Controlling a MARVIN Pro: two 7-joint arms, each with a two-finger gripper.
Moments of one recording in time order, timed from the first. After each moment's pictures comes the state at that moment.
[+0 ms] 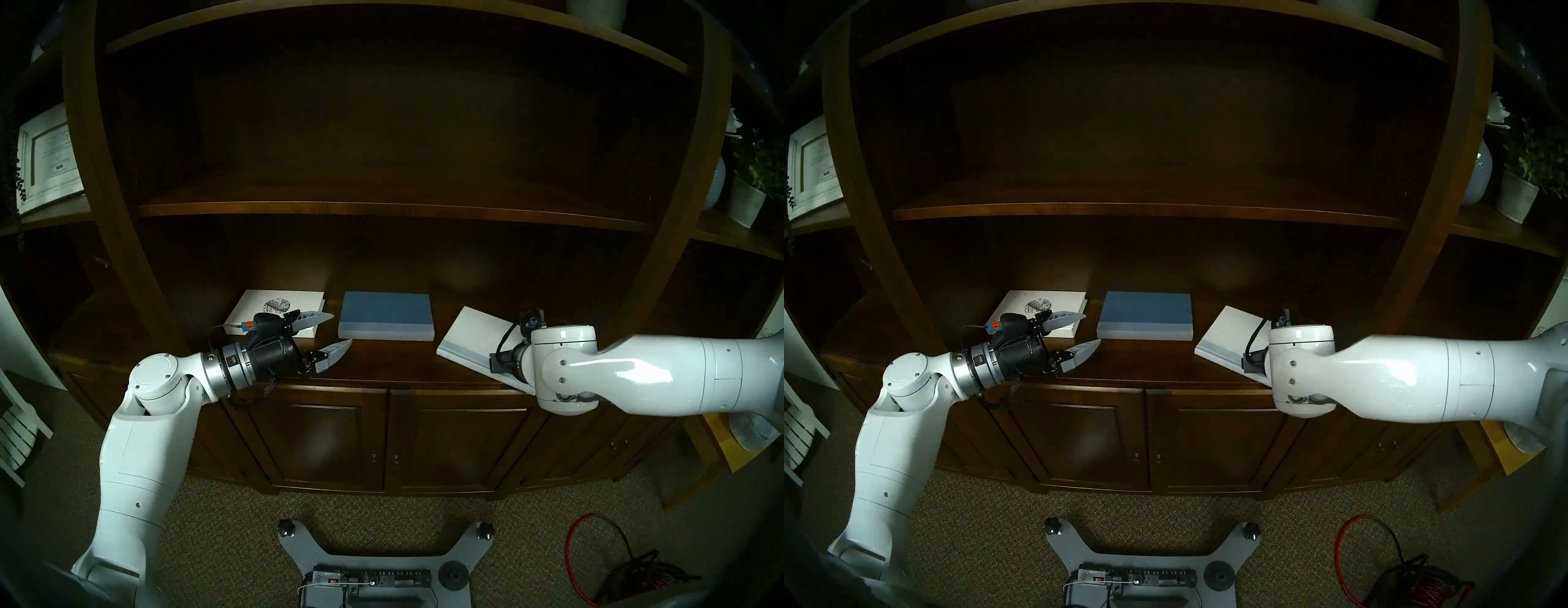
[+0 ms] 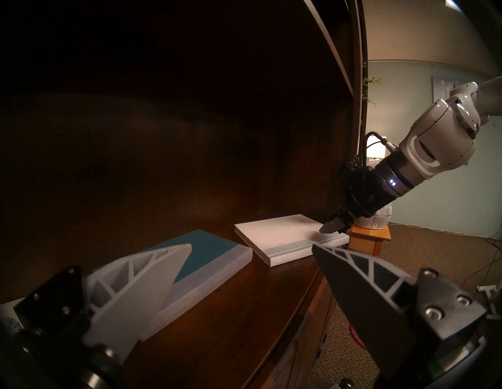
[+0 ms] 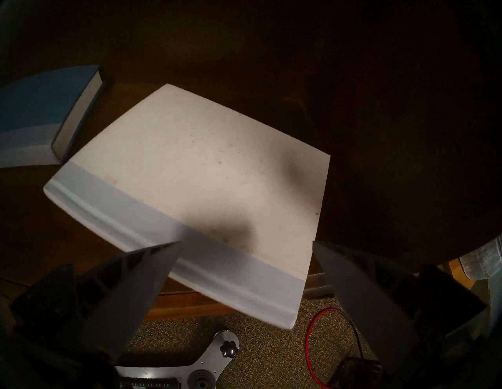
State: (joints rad) left arm 1.57 -1.19 -1.72 -1.59 -0.36 0.08 -1.14; right arm -0.22 -0.52 -0.29 -2.07 1.95 0.12 -1.21
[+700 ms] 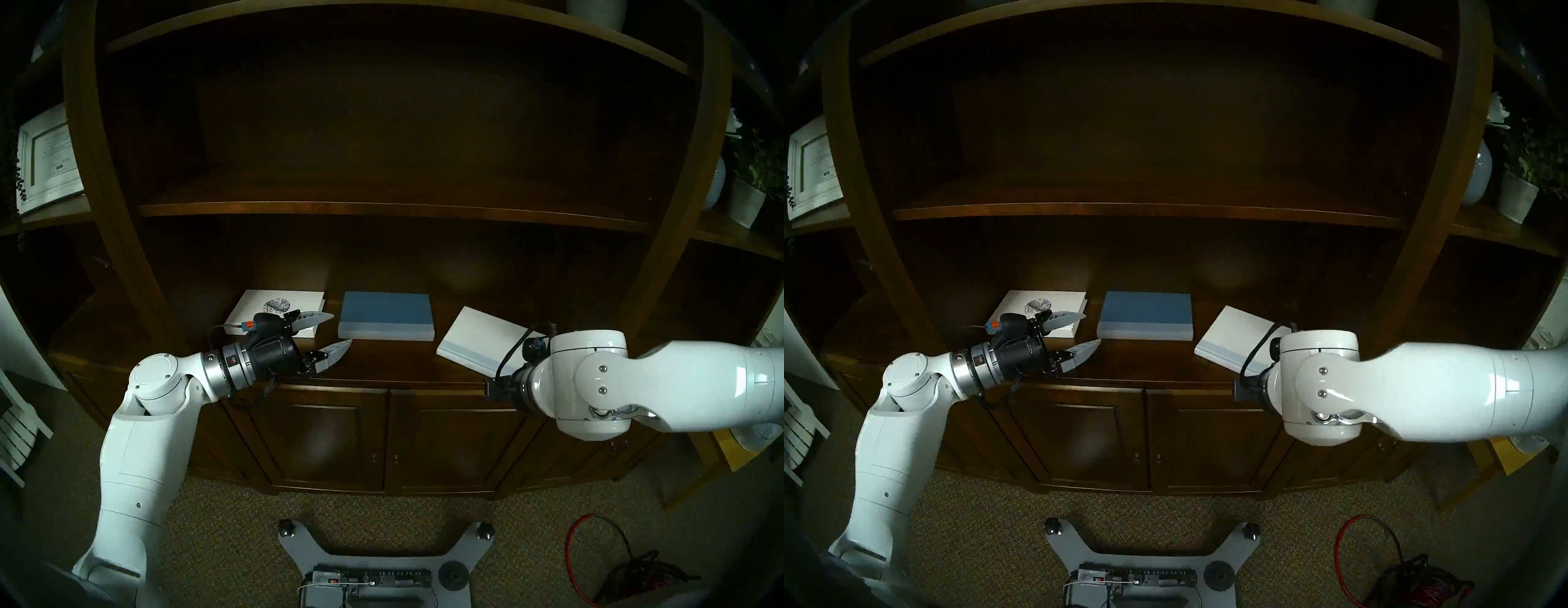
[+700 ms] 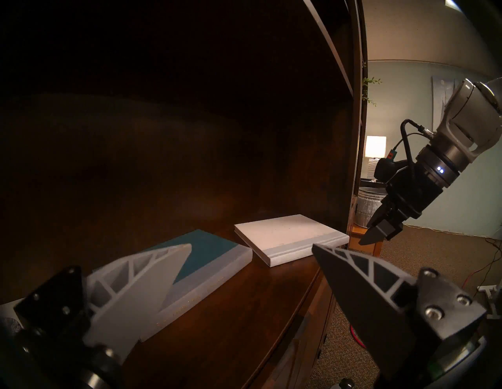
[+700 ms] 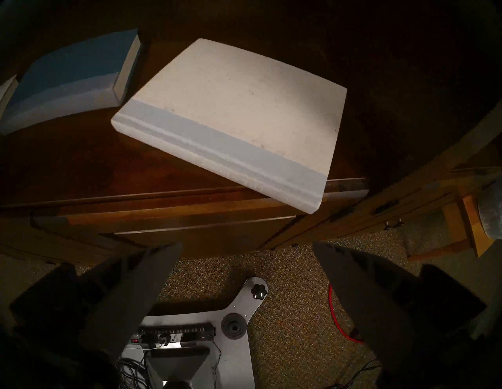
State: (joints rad) left arm 1.57 -1.20 -1.73 -1.59 -0.36 0.08 -1.14; right arm -0.21 -0.41 -0.27 -2.23 2.11 0.08 -1.23
